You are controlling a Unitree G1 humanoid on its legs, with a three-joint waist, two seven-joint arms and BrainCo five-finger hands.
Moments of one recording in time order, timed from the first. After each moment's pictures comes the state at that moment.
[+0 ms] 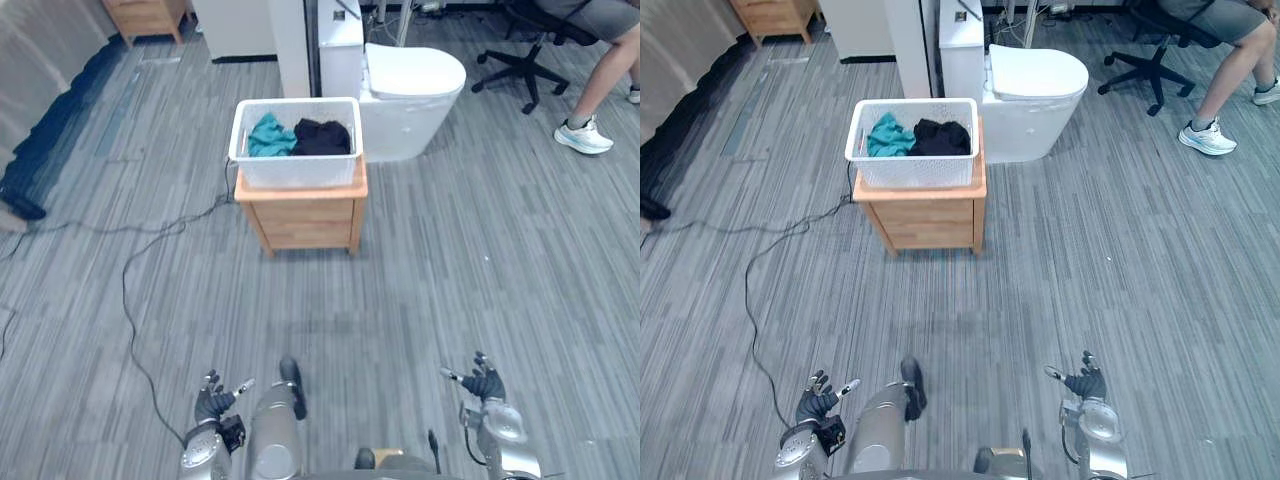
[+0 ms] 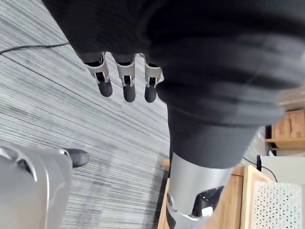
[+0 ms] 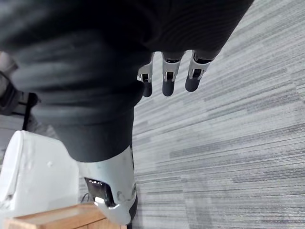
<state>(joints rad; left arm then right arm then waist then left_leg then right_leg) 0.20 0.04 0.23 0.57 -0.14 -0.02 0.11 0.16 -0.04 -0.32 0.64 -0.01 0.05 -0.11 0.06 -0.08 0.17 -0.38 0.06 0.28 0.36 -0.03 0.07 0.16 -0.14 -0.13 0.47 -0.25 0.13</state>
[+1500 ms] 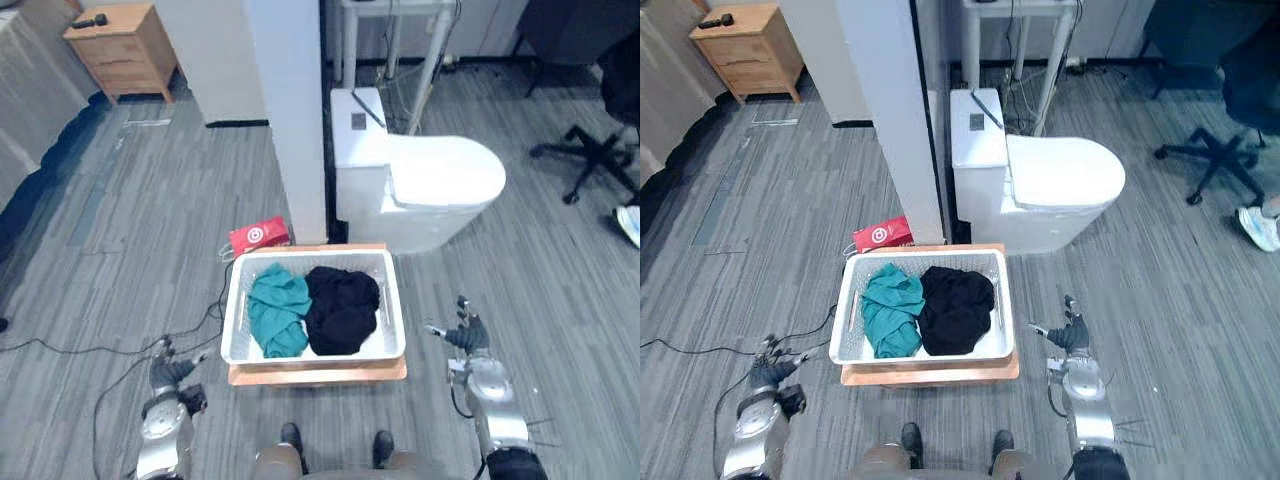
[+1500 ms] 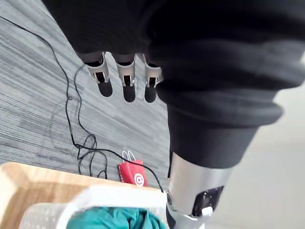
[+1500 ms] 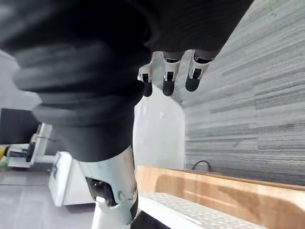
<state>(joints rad) -0.09 0.17 0.20 0.53 -0.07 -0.03 0.21 -0.18 -0.15 -0.09 0.51 -0.10 0.05 -0.14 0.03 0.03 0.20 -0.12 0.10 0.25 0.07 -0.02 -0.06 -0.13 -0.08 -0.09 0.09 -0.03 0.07</state>
